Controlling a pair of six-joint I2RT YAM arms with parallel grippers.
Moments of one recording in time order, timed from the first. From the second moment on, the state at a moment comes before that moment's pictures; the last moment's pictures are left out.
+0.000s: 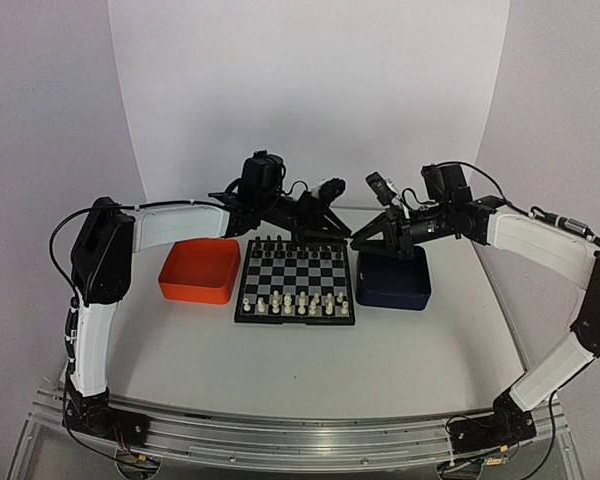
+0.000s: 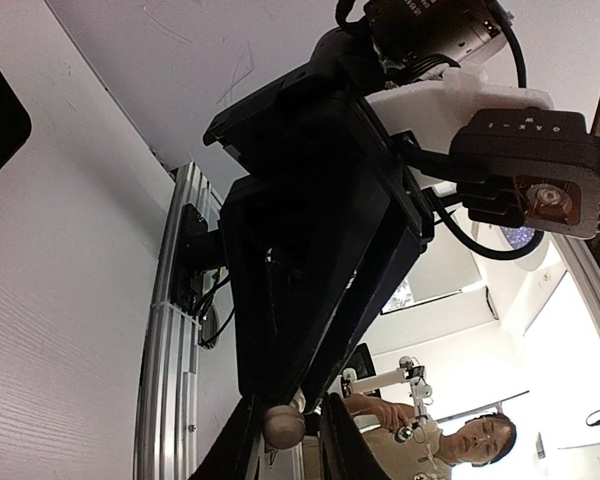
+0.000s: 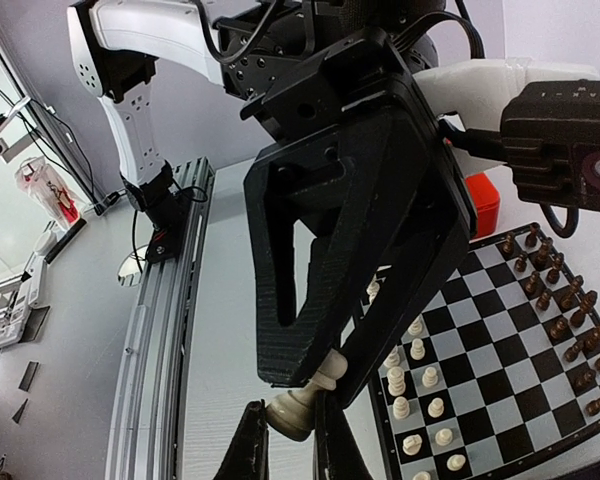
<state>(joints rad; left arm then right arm) -0.76 2.12 1.76 0.20 1.32 -1.02 0.47 1.53 1.24 -0.36 -1.02 -0.28</state>
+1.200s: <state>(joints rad) -0.76 1.74 1.65 -0.51 0.25 -0.44 0.49 1.27 1.17 -0.38 -0.56 -0.18</state>
